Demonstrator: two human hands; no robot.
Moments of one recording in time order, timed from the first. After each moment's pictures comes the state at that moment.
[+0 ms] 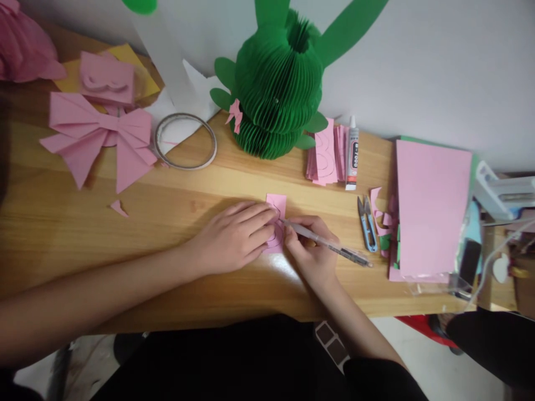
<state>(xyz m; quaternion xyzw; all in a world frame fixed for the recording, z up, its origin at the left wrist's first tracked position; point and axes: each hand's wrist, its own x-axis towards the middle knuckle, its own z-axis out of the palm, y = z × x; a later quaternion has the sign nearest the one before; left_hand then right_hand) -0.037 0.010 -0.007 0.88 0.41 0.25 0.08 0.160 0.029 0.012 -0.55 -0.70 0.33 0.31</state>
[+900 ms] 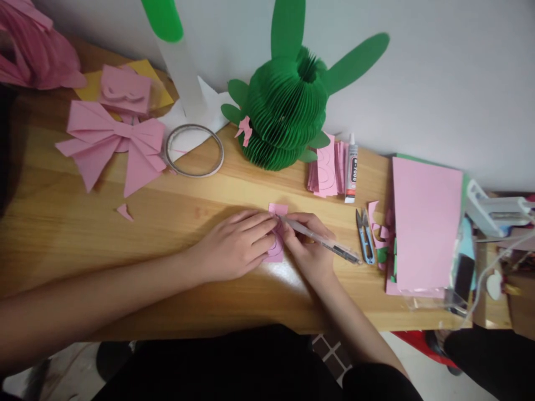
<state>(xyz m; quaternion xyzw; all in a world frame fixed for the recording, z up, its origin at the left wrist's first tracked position) -0.036 0.009 -0.009 0.88 0.41 0.25 0.09 0.155 0.050 0.007 -0.51 -0.73 0.34 0.30</state>
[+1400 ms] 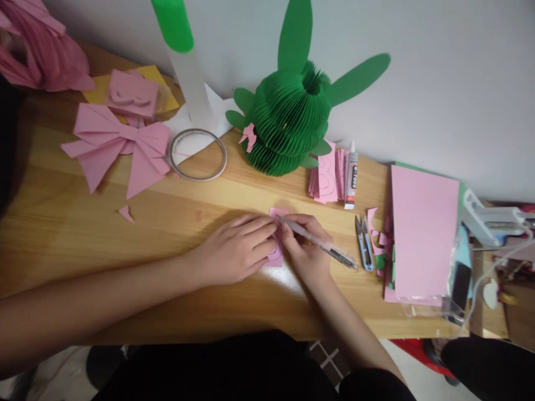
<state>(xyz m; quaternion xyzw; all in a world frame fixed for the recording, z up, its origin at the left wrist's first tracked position) -0.035 0.010 -0.009 0.87 0.41 0.25 0.10 0.150 0.053 0.004 -0.52 -0.72 0.34 0.30</state>
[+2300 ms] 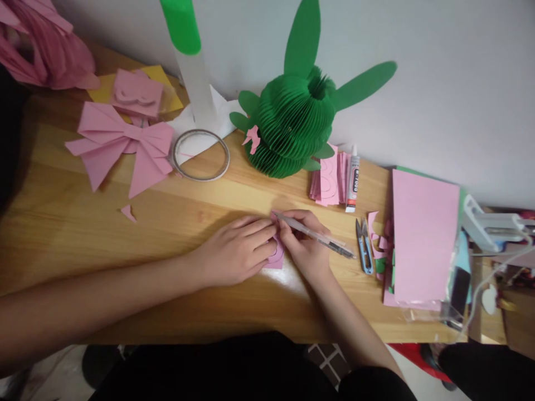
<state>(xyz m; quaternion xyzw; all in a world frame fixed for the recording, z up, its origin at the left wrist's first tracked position) -0.034 0.010 -0.007 0.87 0.41 0.26 0.08 0.145 0.065 0.003 -0.48 -0.72 0.39 0.31</state>
